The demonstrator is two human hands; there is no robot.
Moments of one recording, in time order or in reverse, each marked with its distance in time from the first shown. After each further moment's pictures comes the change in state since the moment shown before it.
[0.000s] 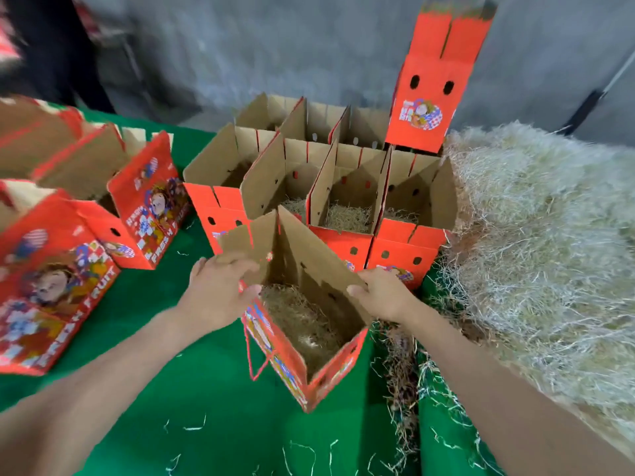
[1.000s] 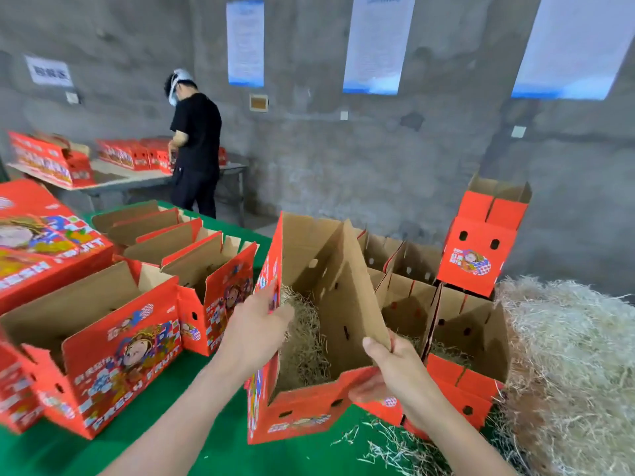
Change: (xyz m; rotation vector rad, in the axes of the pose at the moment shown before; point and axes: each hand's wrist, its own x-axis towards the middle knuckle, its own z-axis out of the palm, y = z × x) left_hand -0.042 0.037 -0.122 -0.726 0.504 -0.245; right_hand -0.030 -0.097 -0.066 0.948 0.065 -0.069
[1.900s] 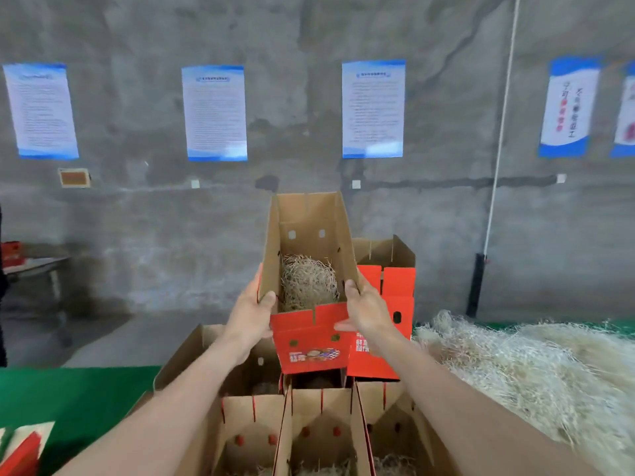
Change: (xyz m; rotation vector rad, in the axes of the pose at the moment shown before) left_hand 0.327 0.114 0.197 -0.481 -0.419 0.181; right_hand 0.251 -0.120 -0.182 -0.064 0.680 -0.238
